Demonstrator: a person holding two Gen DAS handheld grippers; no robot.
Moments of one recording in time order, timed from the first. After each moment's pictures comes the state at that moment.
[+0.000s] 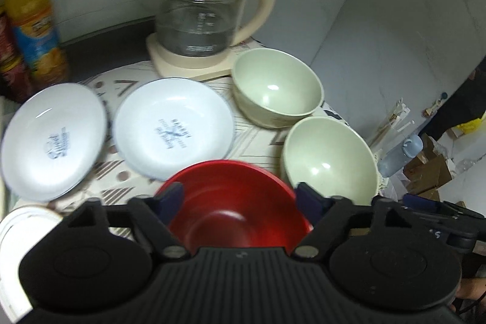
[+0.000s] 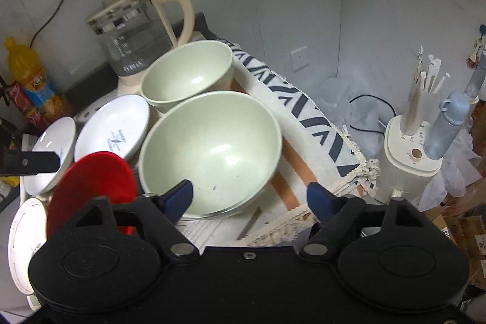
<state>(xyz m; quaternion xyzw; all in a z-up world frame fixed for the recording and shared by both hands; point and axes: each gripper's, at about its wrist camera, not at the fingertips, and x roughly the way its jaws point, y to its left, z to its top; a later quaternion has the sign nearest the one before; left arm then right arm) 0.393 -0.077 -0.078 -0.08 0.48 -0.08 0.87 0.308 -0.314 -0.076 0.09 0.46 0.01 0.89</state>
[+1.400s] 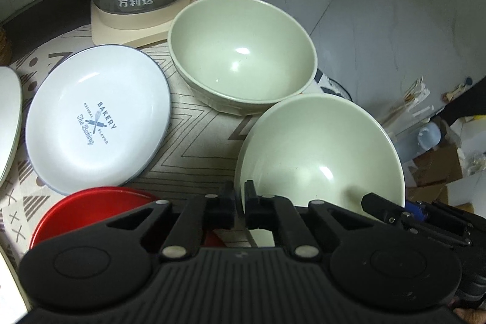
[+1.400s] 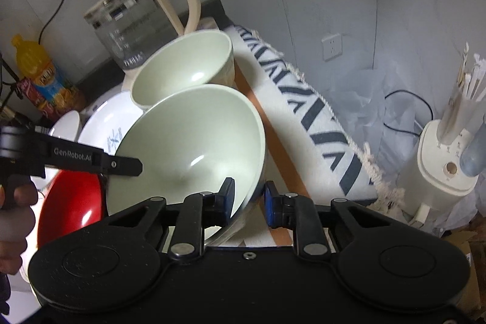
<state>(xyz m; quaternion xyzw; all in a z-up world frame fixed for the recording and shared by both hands) 0.477 -0.152 -0.133 -0.08 0.56 -0.06 0.82 0.363 -0.353 -0.106 0.10 0.47 0.10 0.87</state>
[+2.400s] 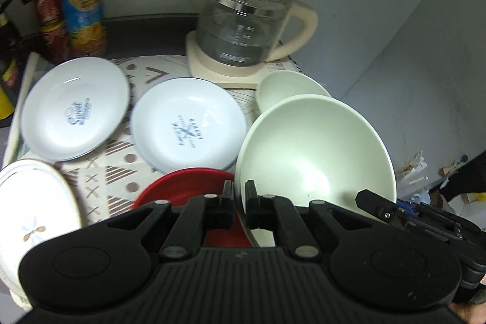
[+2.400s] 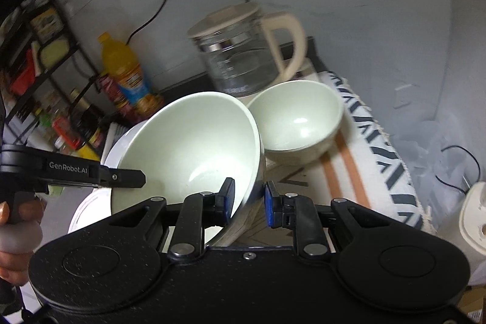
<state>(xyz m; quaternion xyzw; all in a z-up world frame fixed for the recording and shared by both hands) 0.397 -0.082 -0.051 -0.17 0.48 0.04 0.86 0.361 -0.294 -0.036 0.07 0.42 0.24 0.87</state>
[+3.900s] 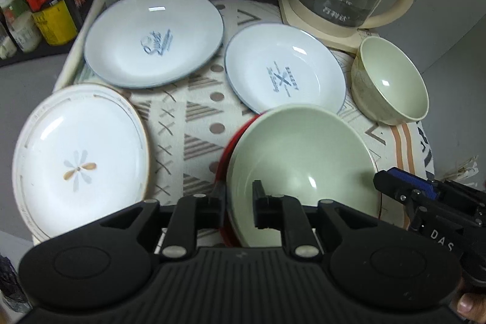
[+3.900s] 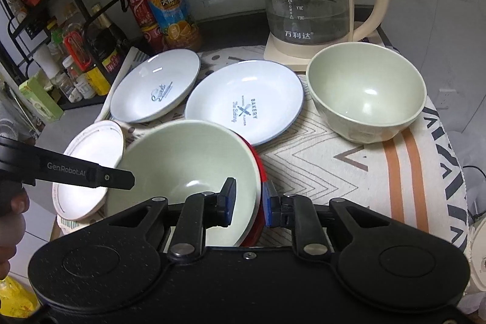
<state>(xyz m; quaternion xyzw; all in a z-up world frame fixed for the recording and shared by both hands) 0.366 -0.032 -0.101 -0.18 0.55 0.14 0.81 0.366 -0.215 -0.074 -0.03 0.47 0.30 0.83</state>
